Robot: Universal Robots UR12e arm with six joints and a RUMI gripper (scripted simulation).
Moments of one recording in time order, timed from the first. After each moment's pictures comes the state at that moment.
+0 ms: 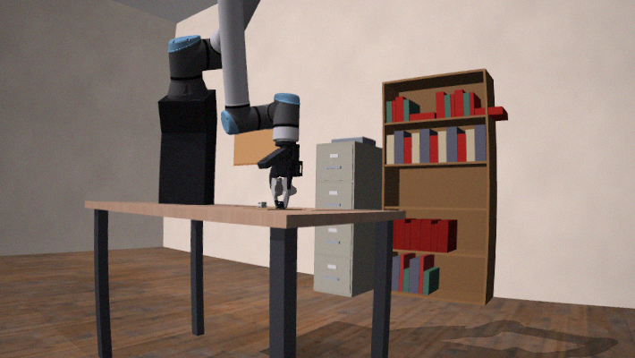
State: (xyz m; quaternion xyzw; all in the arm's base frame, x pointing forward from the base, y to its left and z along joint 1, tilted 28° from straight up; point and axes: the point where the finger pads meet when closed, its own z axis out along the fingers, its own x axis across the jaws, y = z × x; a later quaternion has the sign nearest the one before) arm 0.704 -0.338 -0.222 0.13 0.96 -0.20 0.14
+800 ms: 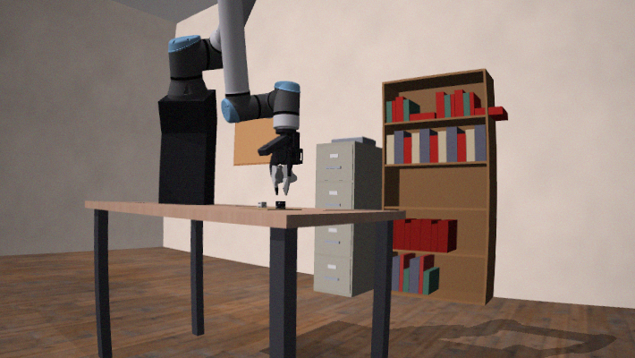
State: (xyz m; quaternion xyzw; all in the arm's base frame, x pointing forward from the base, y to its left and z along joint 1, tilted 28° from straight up) arm 0.695 -0.319 -0.185 0.13 0.96 -0.20 0.14
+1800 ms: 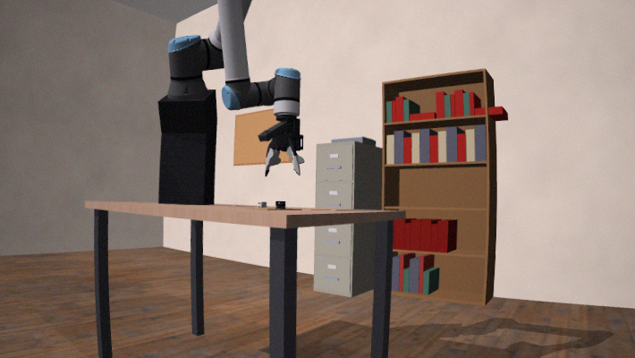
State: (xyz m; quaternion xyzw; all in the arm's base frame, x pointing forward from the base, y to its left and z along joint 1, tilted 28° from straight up) arm 0.685 -0.299 -0.143 0.13 0.96 -0.20 0.14
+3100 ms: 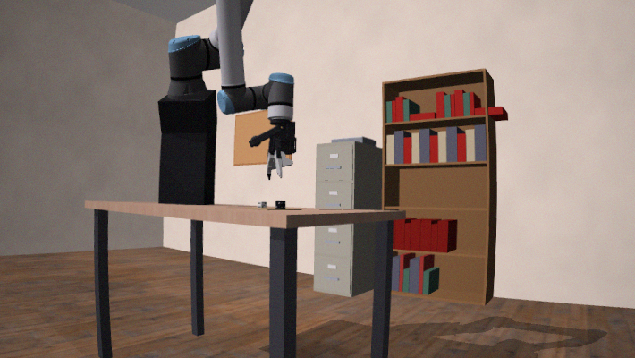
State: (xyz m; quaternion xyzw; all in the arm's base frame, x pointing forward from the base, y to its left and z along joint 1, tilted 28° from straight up) arm 0.647 -0.284 -0.169 0.36 0.90 -0.16 0.18
